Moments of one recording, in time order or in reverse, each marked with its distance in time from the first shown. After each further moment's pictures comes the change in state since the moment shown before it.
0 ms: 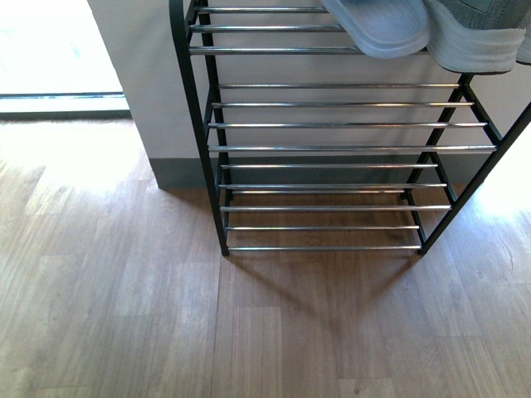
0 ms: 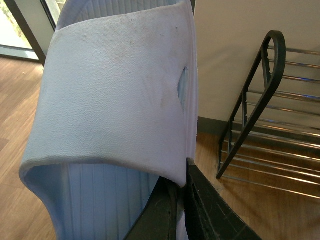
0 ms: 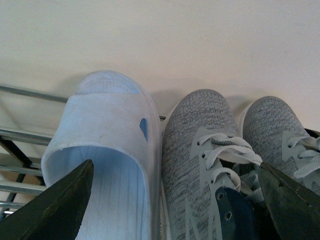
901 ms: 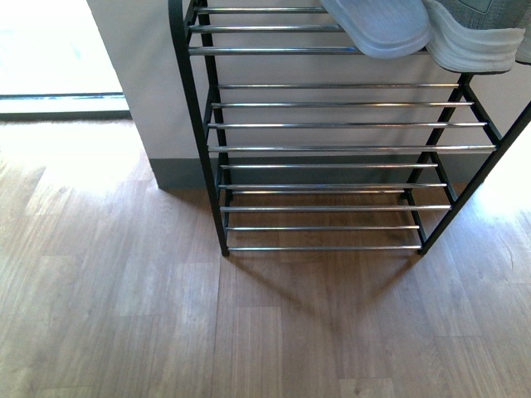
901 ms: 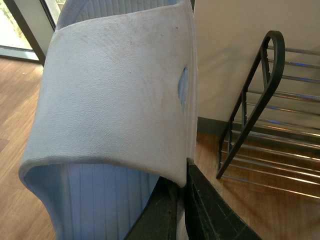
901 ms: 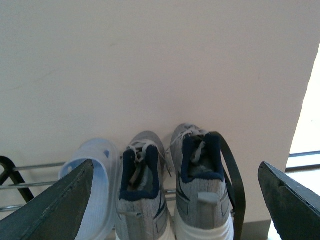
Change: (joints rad) left arm 0.000 0.000 0.000 0.000 0.000 0.000; right arm -0.223 -0.687 -0.979 0.769 -0.193 0.241
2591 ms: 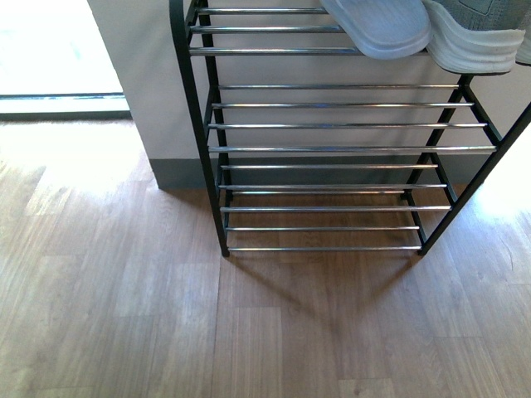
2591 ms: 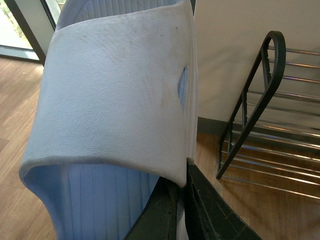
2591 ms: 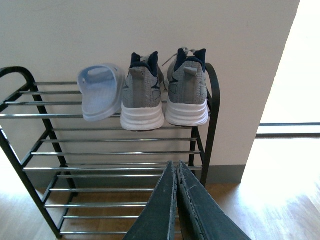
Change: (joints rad) left arm 0.000 0.000 0.000 0.000 0.000 0.000; right arm -0.053 -0.993 -0.554 -0.553 -0.080 -0.109
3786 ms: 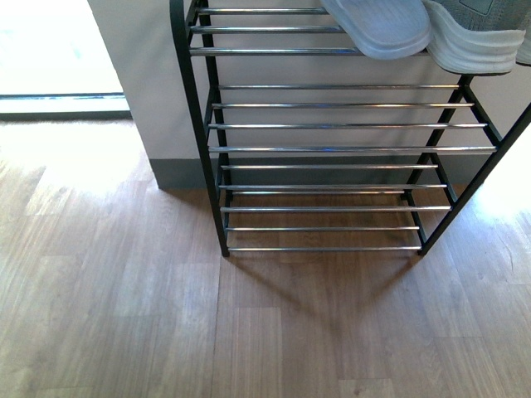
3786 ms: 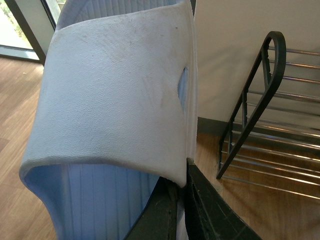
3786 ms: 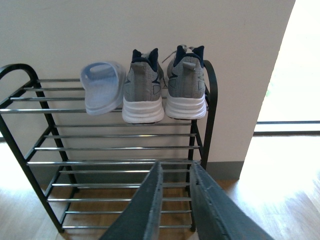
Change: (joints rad) left arm 0.000 0.000 0.000 0.000 0.000 0.000; right arm 0.000 -0.323 0.000 -0.327 0.002 0.000
